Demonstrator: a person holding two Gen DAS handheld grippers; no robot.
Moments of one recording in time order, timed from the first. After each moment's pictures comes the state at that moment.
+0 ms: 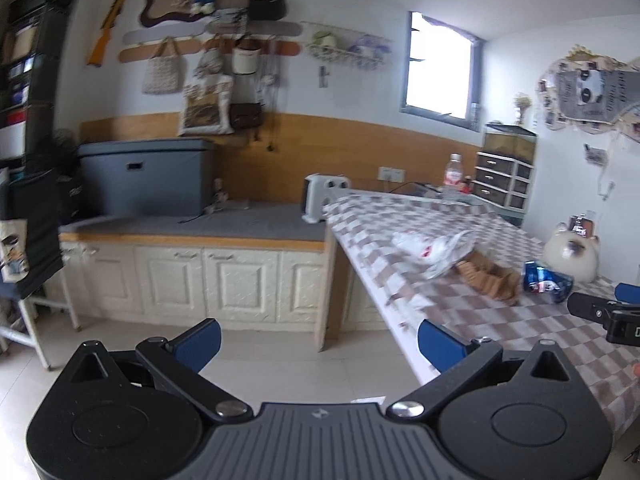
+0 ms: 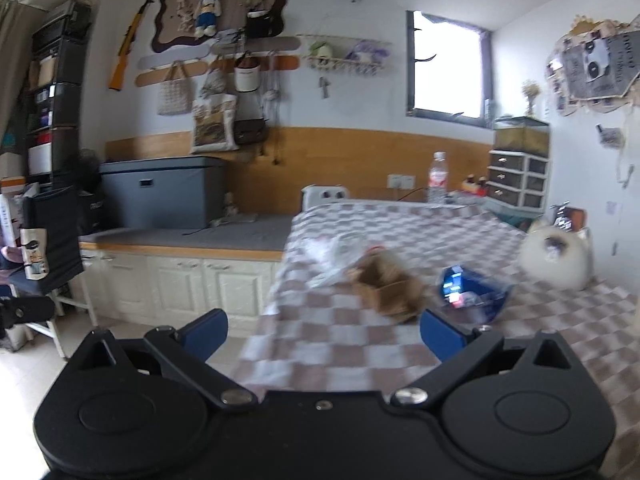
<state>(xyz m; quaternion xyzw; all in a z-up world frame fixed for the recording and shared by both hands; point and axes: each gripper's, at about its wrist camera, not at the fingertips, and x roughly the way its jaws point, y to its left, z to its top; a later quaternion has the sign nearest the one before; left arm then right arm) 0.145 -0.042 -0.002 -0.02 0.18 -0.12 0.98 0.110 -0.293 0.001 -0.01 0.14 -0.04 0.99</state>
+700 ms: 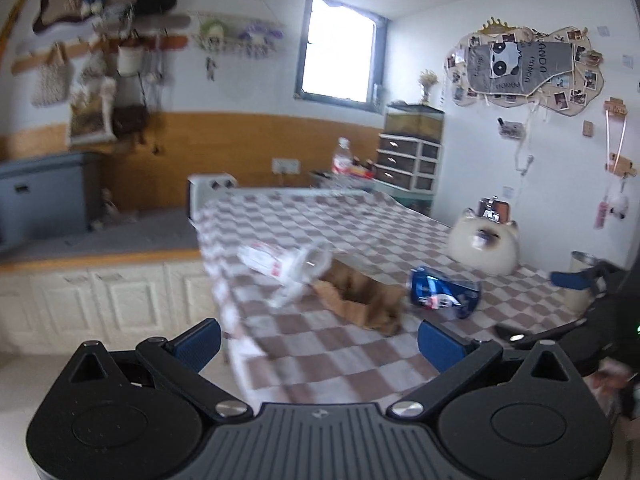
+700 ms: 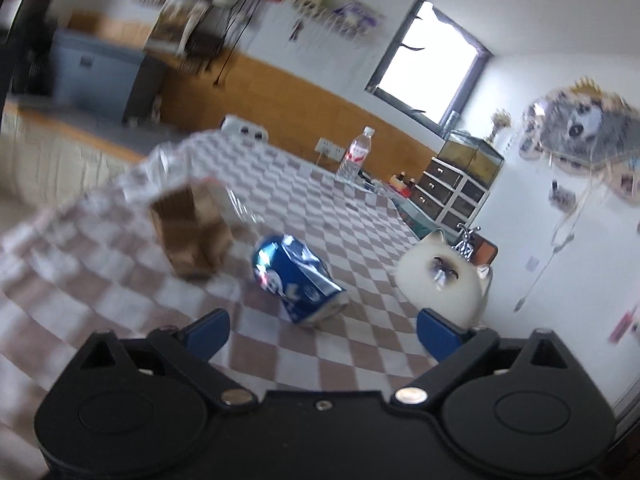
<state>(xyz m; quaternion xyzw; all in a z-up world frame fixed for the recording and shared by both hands) 0.211 -0.202 0.004 -0.01 0.20 -0.26 0.95 0.180 -0.421 -0.023 -0.22 0.22 -0.14 0.94</state>
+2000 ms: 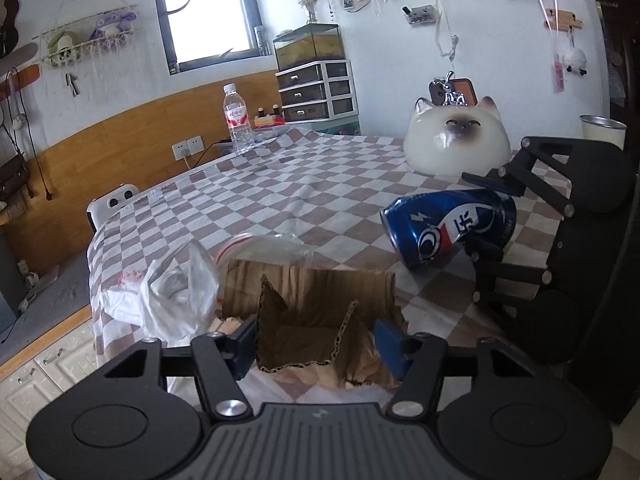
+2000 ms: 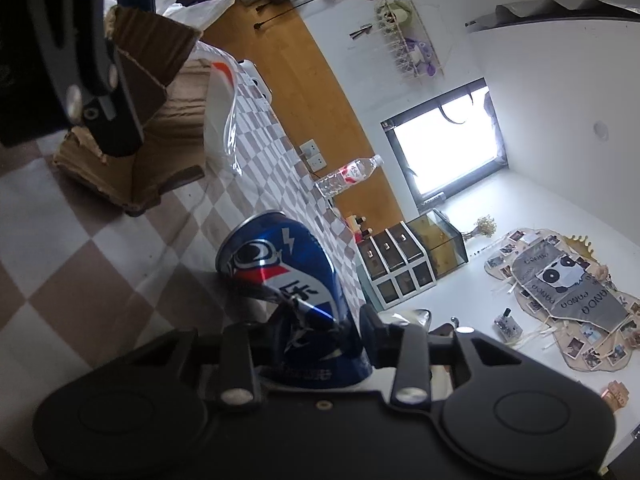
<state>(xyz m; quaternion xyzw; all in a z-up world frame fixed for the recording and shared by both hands) 0.350 -0.346 -0.061 0.19 0.20 -0.35 0.90 0.308 -0.422 -0.108 -0.48 0.19 -0.20 0.84</state>
